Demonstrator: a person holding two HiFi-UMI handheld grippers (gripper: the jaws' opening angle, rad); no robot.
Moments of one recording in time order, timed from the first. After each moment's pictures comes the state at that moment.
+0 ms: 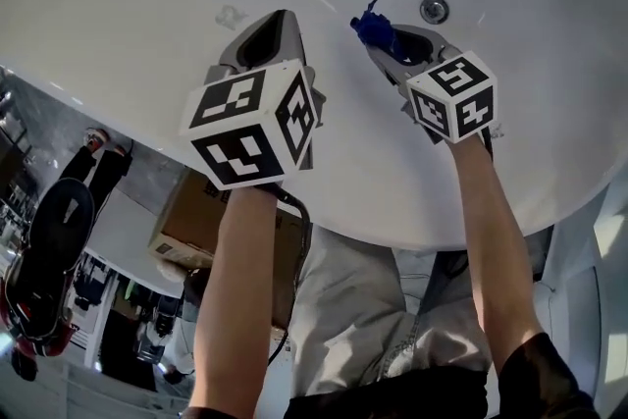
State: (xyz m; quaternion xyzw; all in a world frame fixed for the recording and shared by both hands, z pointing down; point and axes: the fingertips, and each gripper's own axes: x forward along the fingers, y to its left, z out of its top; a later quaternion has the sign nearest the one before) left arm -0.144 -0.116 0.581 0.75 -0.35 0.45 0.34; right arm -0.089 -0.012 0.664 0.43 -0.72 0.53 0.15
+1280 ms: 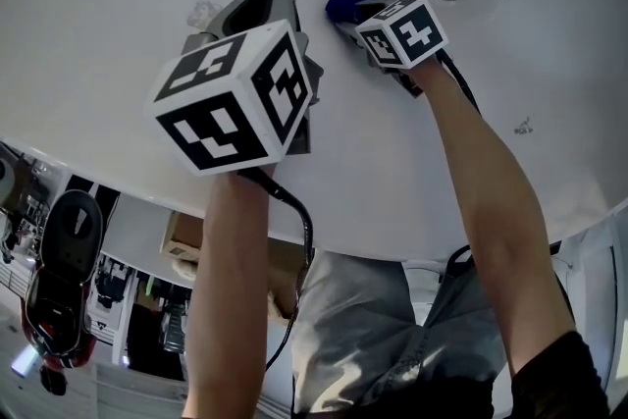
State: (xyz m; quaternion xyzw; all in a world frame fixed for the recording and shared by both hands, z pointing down) left arm -0.162 -0.119 0.643 0.74 -0.31 0.47 0.37; right arm -0.185 0.005 0.807 0.33 -0.68 0.62 0.21
